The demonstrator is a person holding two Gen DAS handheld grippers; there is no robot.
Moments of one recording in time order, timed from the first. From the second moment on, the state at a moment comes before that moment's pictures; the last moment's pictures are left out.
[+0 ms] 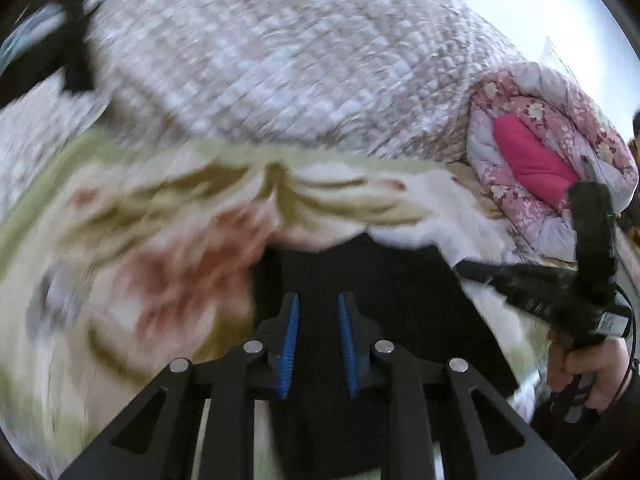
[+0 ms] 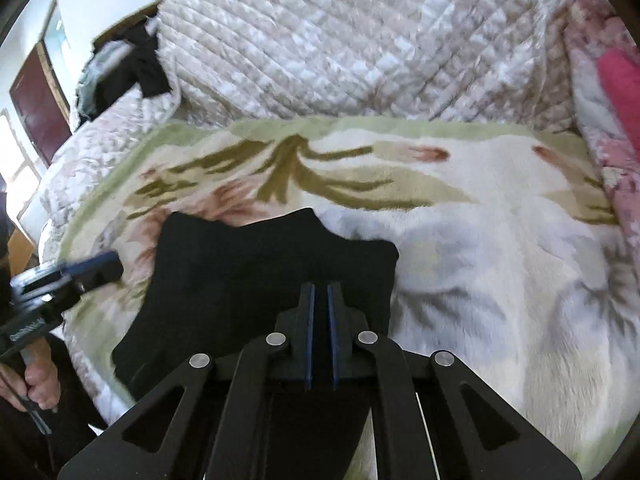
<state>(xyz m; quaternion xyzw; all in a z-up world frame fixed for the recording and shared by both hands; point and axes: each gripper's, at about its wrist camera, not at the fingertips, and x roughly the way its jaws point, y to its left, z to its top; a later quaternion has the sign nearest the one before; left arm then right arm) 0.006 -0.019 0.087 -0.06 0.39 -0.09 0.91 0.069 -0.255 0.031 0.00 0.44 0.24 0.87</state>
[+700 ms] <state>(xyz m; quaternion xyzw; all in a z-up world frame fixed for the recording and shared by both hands) 0.047 -0.022 0.037 -0.03 0.41 -0.06 0.91 0.090 -0.262 0.009 0.01 0.43 0.22 0.88</state>
